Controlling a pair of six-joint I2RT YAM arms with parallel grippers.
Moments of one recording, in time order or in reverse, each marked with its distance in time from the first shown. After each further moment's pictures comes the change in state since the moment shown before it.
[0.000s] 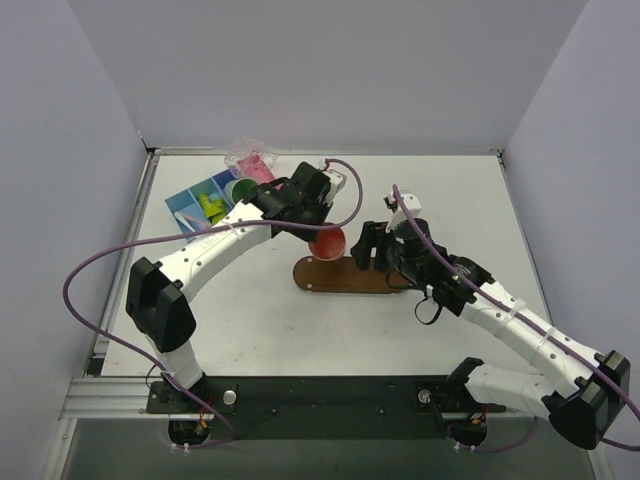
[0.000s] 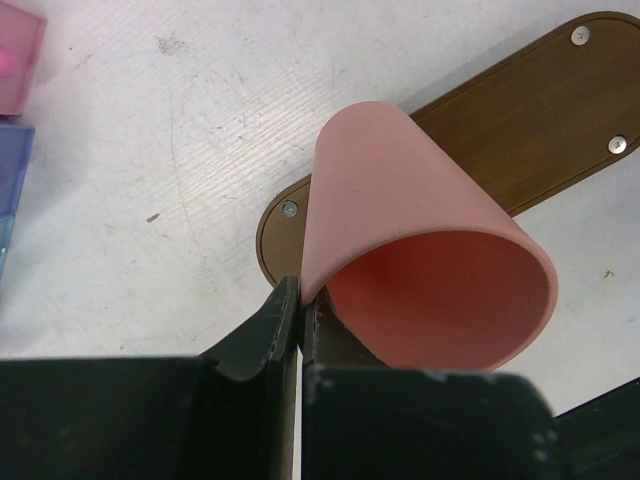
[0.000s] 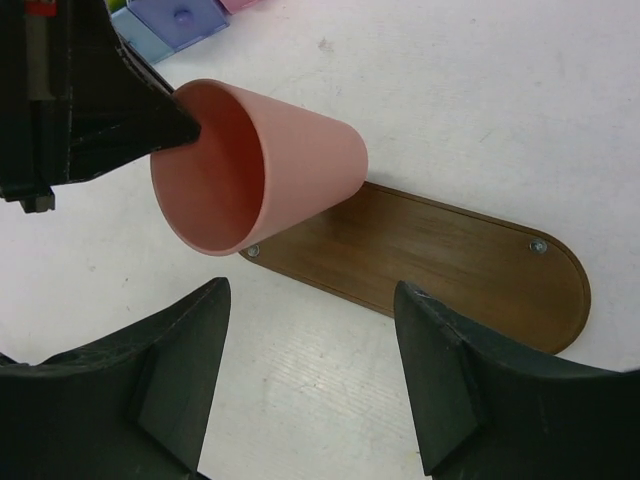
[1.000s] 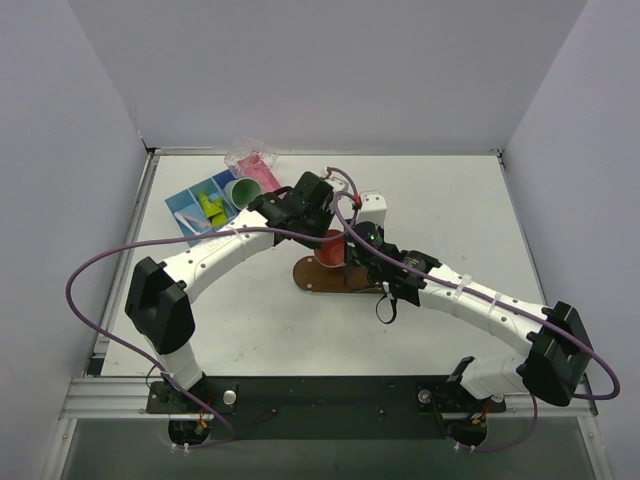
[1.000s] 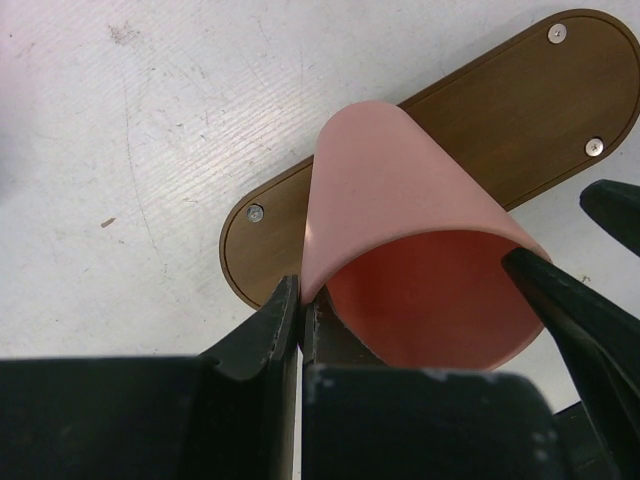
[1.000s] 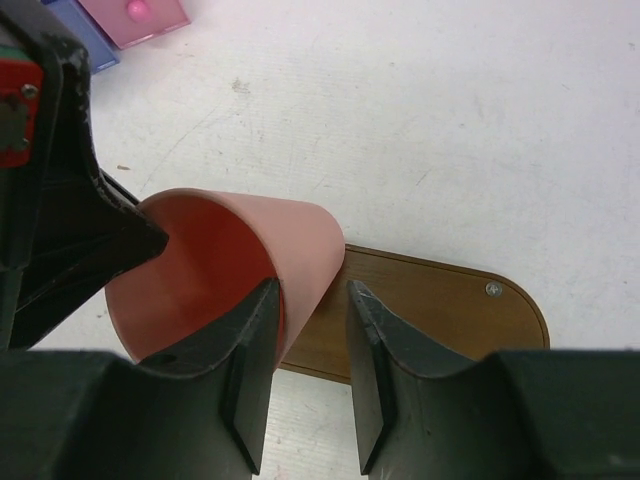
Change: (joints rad) left arm -0.024 -0.011 -0.092 0.100 0.030 -0.058; right arm 0.173 0.288 0.071 0.117 0.404 -0.031
